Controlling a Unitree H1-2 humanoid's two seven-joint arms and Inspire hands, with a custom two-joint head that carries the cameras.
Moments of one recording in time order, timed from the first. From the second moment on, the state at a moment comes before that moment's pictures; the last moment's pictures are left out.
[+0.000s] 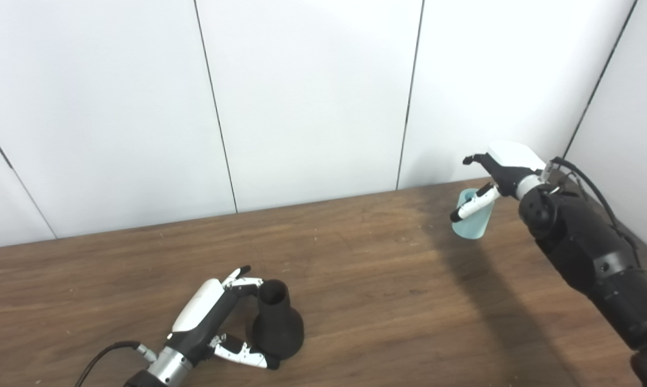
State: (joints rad) left arm -0.35 0.28 -0.36 0.33 0.41 -0.44 -0.10; right arm -0.67 -0.68 0.25 0.43 -0.74 0.31 0.21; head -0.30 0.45
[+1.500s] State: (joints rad) left arm -0.35 0.28 -0.36 0.33 0.41 -0.43 -0.10; right arm -0.70 -0.68 0.32 0.44 -0.82 0.30 0.28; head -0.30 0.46
